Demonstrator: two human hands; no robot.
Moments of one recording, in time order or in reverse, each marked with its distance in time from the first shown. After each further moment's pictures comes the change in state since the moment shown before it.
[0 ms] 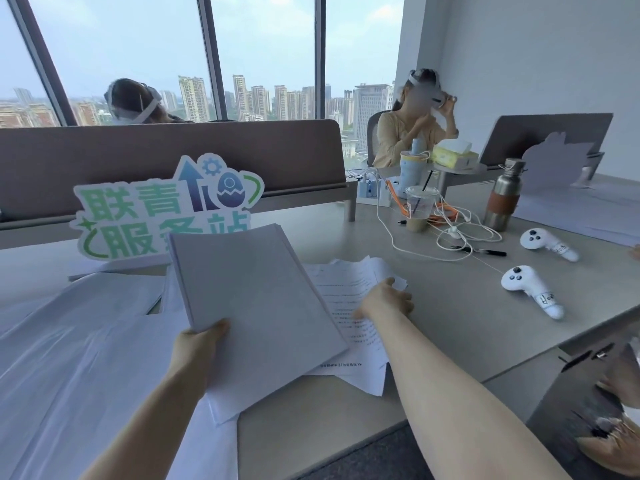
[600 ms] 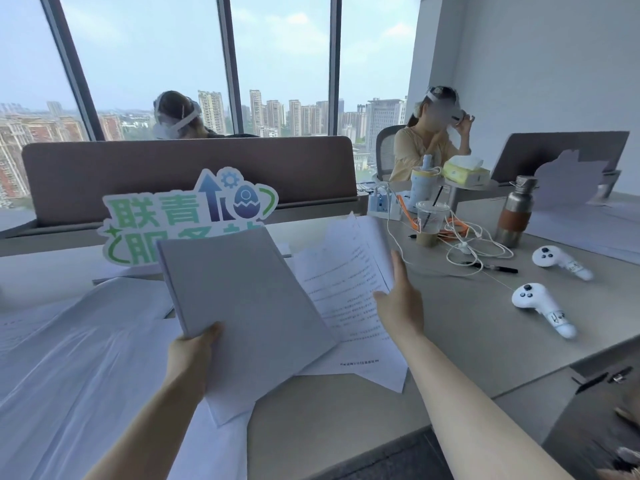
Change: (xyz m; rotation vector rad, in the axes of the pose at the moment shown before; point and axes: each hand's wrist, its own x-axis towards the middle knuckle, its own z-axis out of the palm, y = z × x) left_hand -0.009 0.010 -0.019 -0.097 0.075 0.063; right_hand -0.026 0.021 -0.018 0.459 0.331 -0.554
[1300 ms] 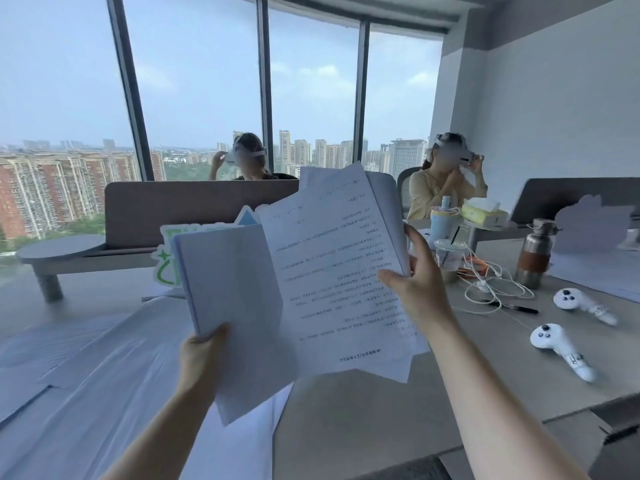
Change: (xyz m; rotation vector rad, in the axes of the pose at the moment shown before) left_hand -0.040 0.041 -0.031 -0.040 0.054 0.205; right_hand -0.012 -0.091 -0.070 0.569 -0.127 -0.351
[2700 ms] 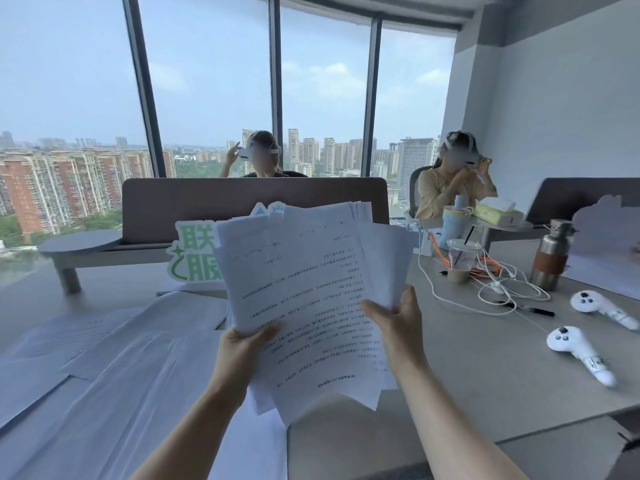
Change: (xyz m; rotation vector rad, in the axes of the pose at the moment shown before) left_hand -0.017 -0.006 0.006 -0.167 -0.355 0.101; right_hand -0.046 0.046 0.060 0.364 0.102 0.208
